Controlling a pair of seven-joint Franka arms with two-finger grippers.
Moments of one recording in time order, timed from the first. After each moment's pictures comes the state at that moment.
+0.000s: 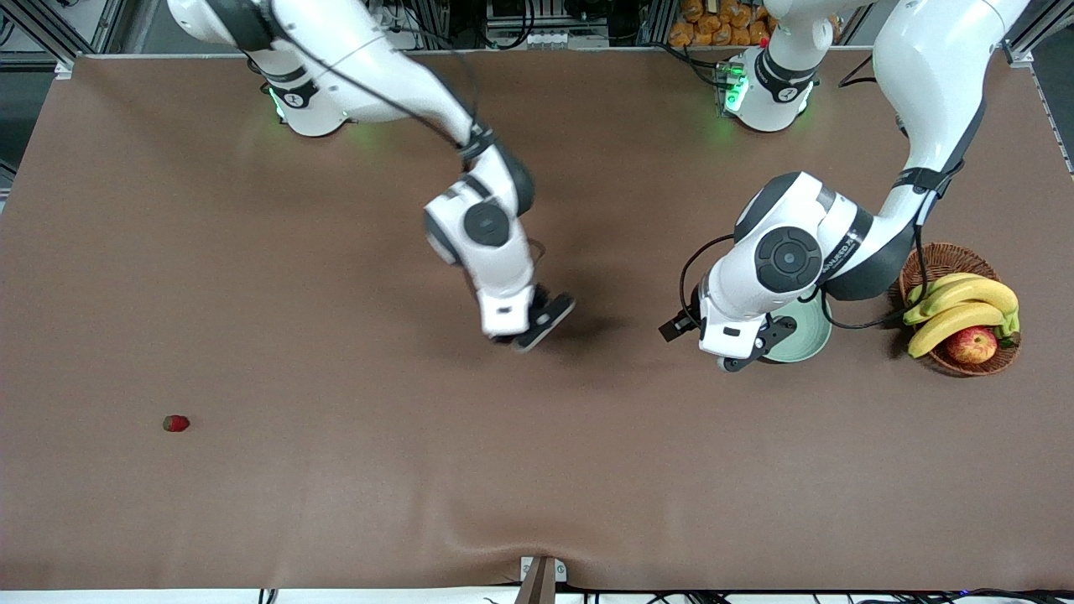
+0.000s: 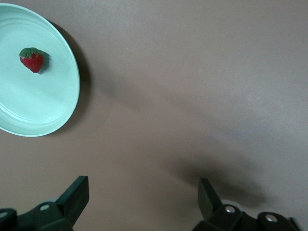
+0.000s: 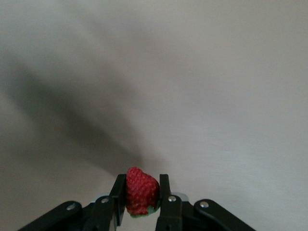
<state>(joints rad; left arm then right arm) 0.25 0.57 -0.81 -1.67 0.33 1.95 -1.21 0.80 0.78 -0.04 -1.52 0.00 2.47 -0.02</state>
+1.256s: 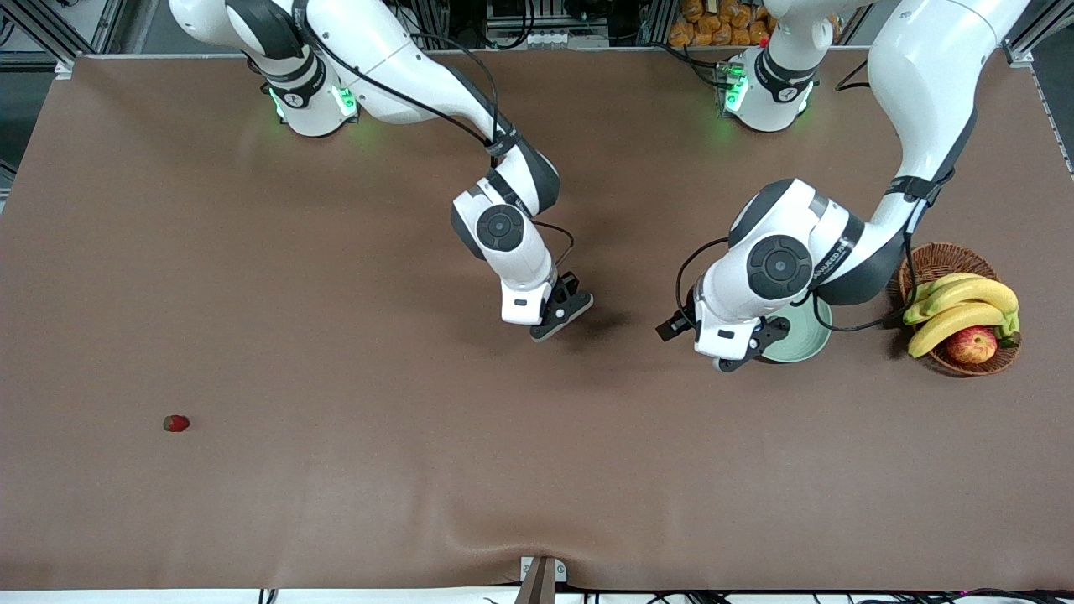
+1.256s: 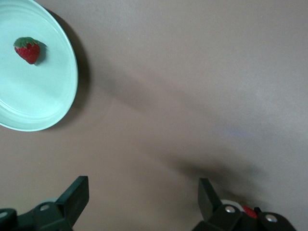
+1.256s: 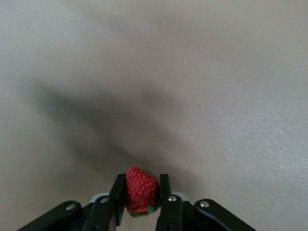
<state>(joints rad) 0.23 0.60 -0.80 -1.67 0.33 1.95 -1.23 0.83 0.83 -0.04 -1.50 0.27 2.52 0.00</state>
